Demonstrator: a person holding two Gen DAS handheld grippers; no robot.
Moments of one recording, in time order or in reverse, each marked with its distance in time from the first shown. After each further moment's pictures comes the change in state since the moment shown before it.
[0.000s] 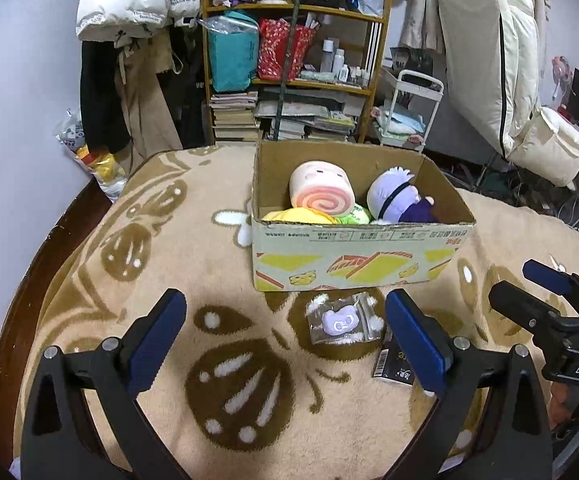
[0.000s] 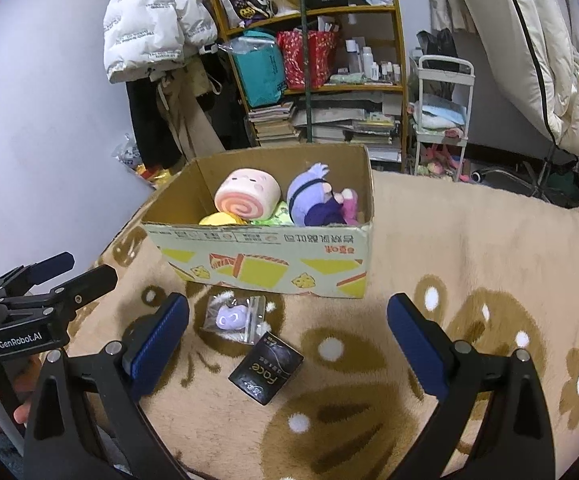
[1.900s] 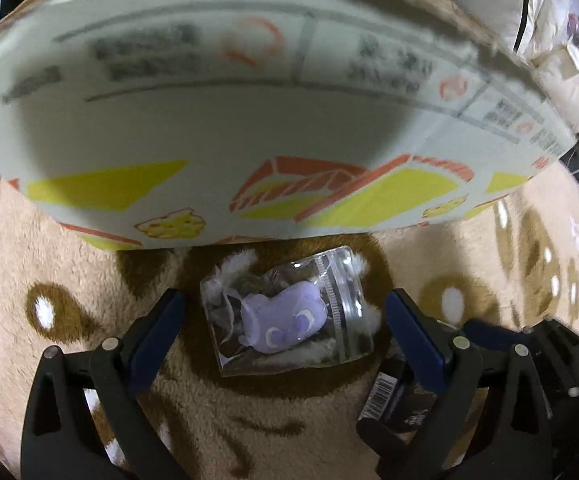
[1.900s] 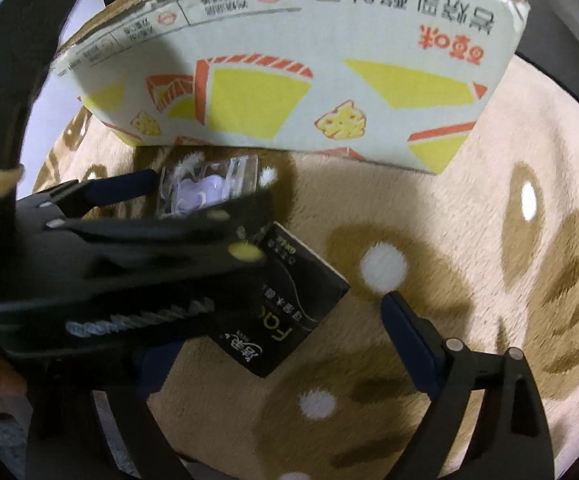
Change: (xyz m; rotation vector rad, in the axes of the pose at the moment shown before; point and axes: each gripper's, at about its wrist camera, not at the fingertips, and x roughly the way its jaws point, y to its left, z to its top) left arm 0.183 -0.059 -0.021 0.031 0.402 -0.112; right arm 0.132 0.012 -0.039 -0.030 0.491 -0.002
